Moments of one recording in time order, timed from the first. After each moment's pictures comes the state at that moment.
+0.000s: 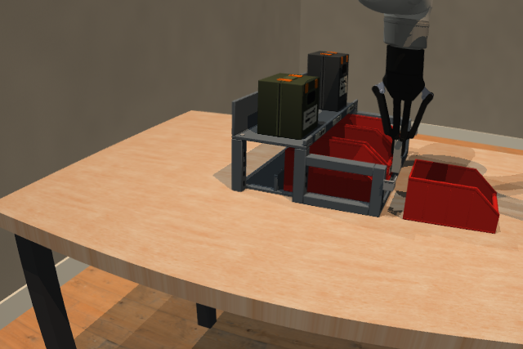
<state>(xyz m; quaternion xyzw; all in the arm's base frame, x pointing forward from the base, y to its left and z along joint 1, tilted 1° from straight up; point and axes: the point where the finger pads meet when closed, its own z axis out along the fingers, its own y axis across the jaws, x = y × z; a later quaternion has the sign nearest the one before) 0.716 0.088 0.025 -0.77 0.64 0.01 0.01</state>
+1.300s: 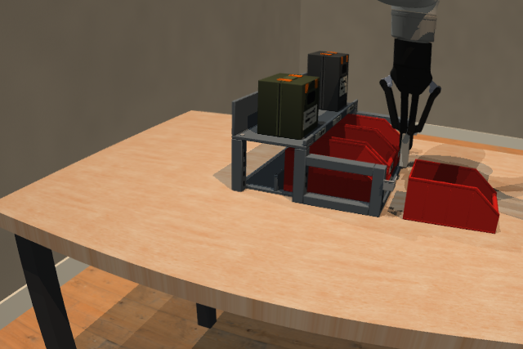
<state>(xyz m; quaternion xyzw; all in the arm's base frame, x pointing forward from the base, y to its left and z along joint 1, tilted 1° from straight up) 0.702 0.085 0.040 -0.77 0.64 0.01 0.01</state>
